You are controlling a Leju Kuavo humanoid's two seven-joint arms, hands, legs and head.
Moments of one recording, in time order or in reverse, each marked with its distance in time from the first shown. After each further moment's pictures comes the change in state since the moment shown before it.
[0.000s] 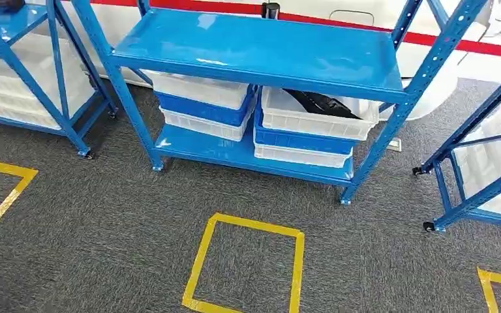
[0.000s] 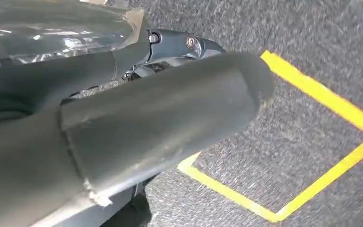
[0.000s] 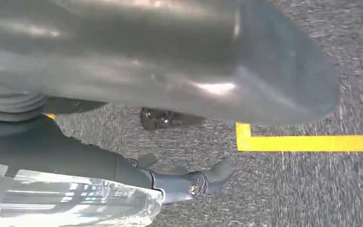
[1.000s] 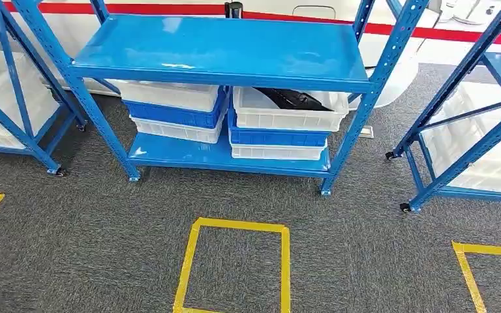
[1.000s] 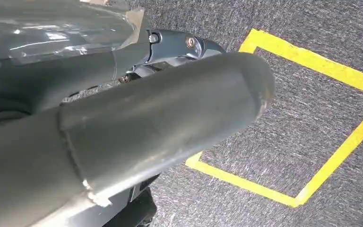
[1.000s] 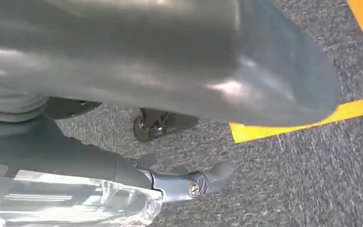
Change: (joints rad) left arm -0.023 0.002 -0.026 0.000 -0.041 0.005 0.009; right arm 0.008 -0.002 -0.073 0.000 -0.047 0.032 -0.039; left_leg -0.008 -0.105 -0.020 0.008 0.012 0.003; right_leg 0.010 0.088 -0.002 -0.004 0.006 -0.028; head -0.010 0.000
